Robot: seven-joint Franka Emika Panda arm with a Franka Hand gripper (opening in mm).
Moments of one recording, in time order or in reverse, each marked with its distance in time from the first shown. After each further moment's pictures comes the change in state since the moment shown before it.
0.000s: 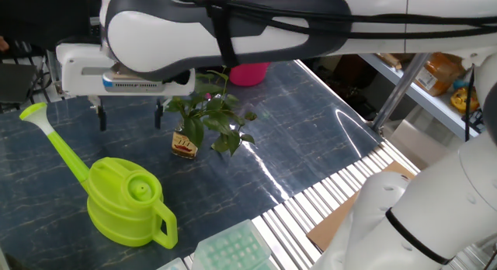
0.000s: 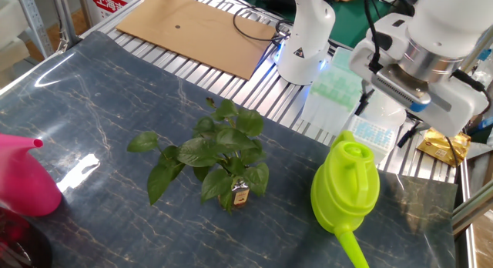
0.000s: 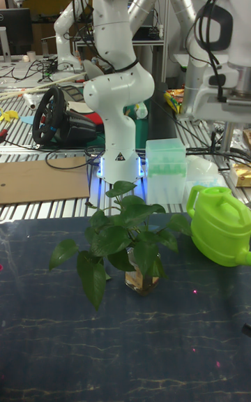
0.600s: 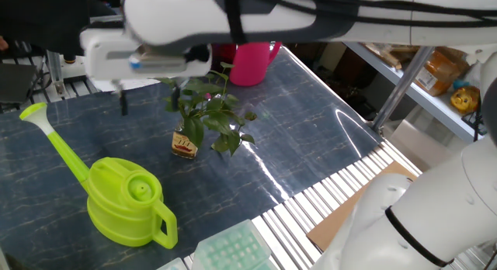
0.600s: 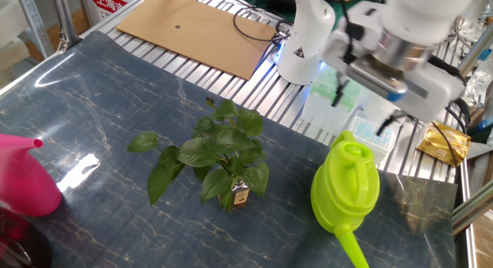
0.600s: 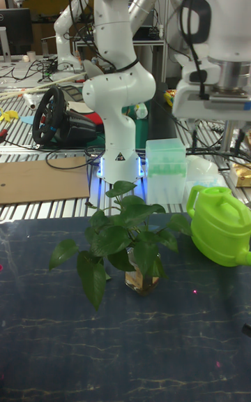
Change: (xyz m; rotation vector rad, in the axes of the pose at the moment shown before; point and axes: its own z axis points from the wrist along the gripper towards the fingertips) arm -0.034 -0.044 -0.018 0.013 0.016 -0.124
